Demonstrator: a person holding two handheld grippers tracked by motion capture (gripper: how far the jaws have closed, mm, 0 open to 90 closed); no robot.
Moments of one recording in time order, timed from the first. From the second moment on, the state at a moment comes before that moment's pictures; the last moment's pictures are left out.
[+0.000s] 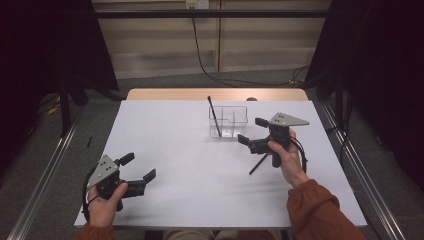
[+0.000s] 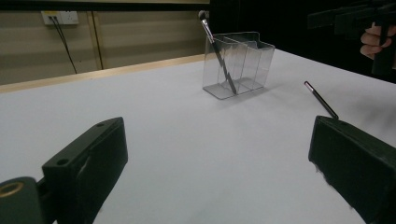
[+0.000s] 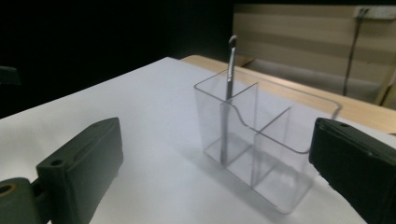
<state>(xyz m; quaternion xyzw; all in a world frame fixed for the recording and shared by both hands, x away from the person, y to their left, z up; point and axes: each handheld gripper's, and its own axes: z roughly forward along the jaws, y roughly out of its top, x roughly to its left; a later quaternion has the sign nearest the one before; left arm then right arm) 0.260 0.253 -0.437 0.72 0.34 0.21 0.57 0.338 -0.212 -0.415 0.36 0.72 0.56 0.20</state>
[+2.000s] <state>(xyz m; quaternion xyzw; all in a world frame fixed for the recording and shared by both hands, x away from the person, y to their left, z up) 0.247 0.257 -0.437 0.71 0.34 0.22 0.57 0.223 -0.304 -0.438 0.42 0.68 0.55 0.24</state>
